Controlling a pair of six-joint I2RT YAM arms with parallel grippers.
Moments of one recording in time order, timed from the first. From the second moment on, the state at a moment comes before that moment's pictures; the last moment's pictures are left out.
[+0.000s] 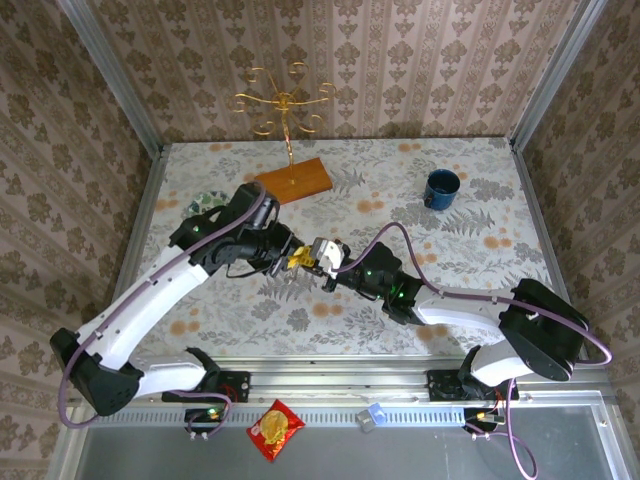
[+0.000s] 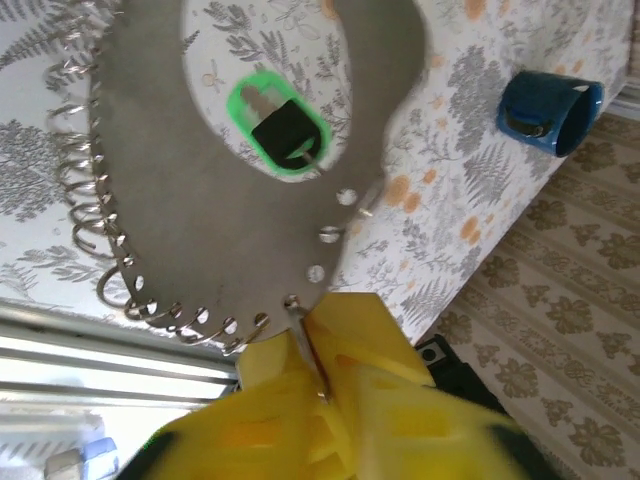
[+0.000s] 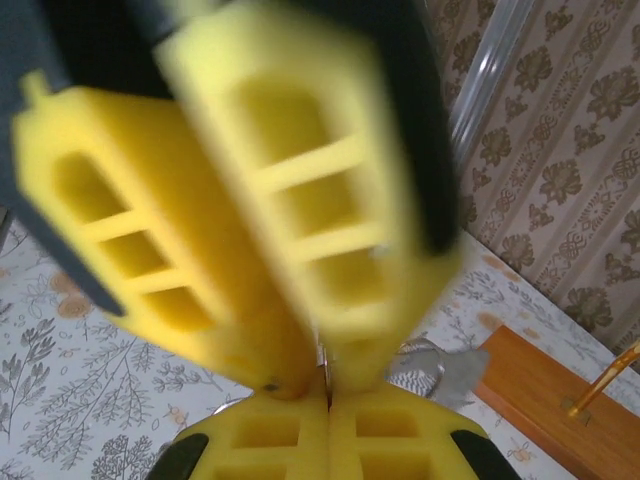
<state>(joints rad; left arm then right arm) -0.75 1.19 1.28 -0.97 0.23 -1.57 0.91 1.43 0.65 0.71 -0.13 -0.29</state>
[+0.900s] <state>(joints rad) -0.72 0.77 0.69 -0.25 0.15 0.40 0.78 1.22 0.83 0.01 -0.36 -0.38</state>
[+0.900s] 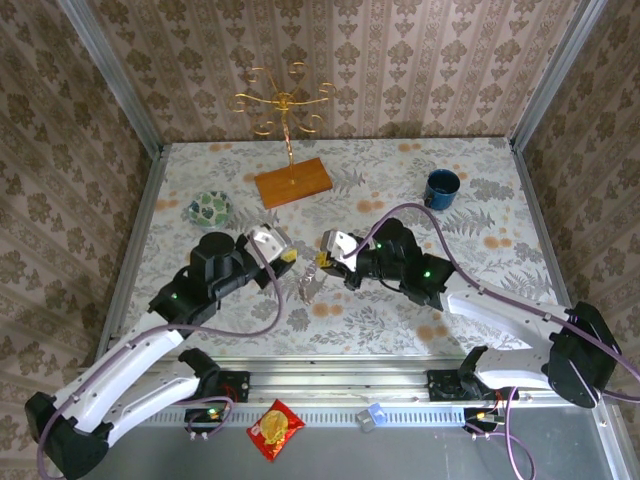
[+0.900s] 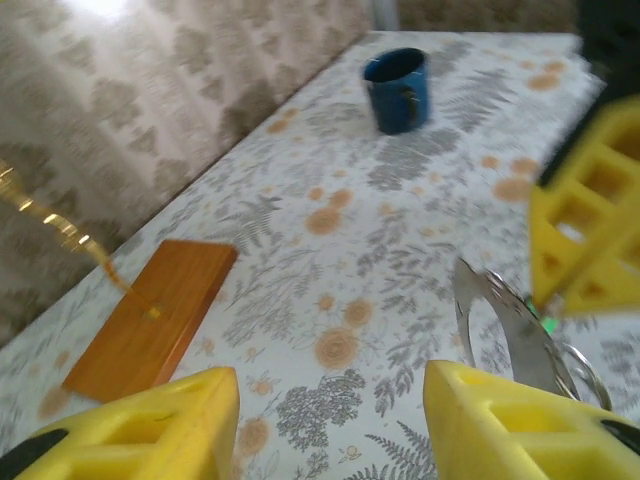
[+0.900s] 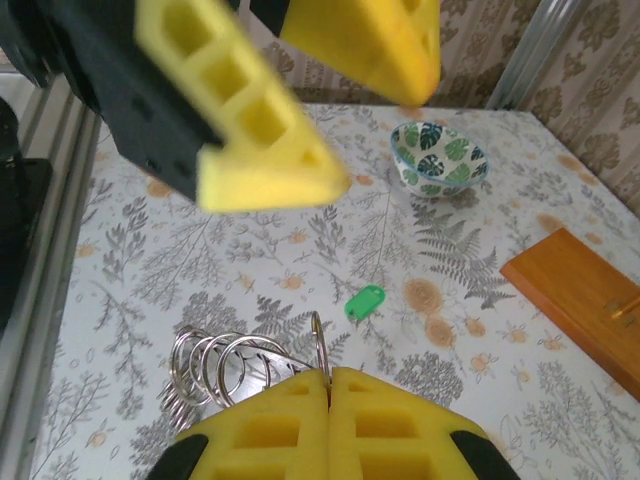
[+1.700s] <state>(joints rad) -0.72 0.93 0.64 -0.08 0.55 0.59 0.78 1.21 0.95 -0.27 -0.42 -0.48</state>
